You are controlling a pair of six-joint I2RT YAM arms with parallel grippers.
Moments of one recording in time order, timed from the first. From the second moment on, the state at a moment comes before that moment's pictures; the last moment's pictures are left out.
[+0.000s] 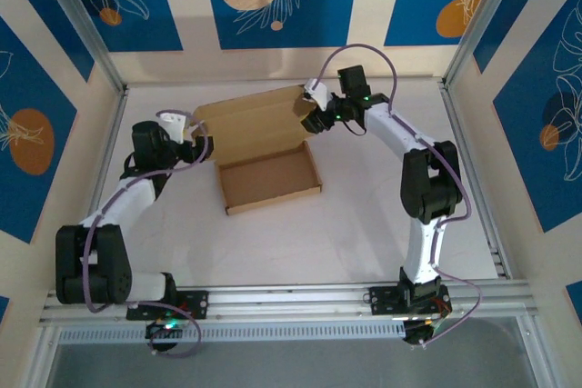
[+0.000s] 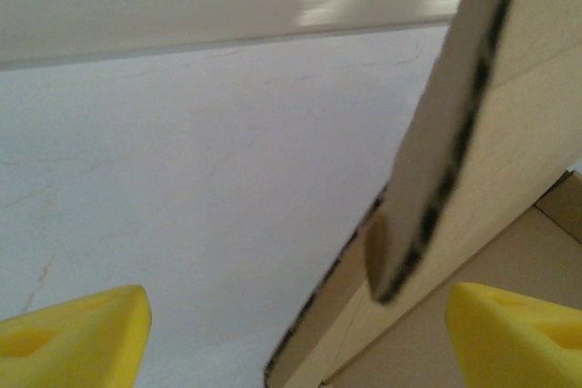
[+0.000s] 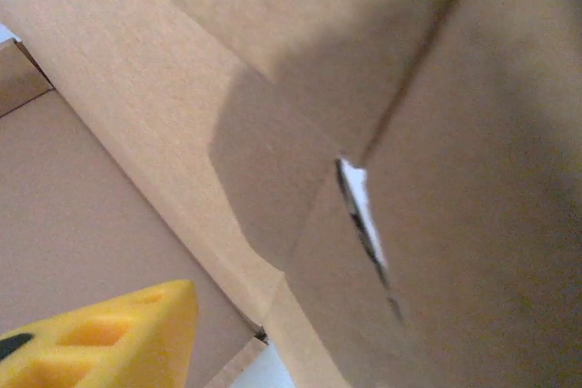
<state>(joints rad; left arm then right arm) 0.01 1.36 0.77 0.12 0.40 0.03 0.32 1.97 1.62 -0.45 -0.54 -0.54</state>
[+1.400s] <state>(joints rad) -0.19 1.26 0.61 0.42 0.04 -0.13 0.56 1.71 1.18 -0.05 0.04 0.01</state>
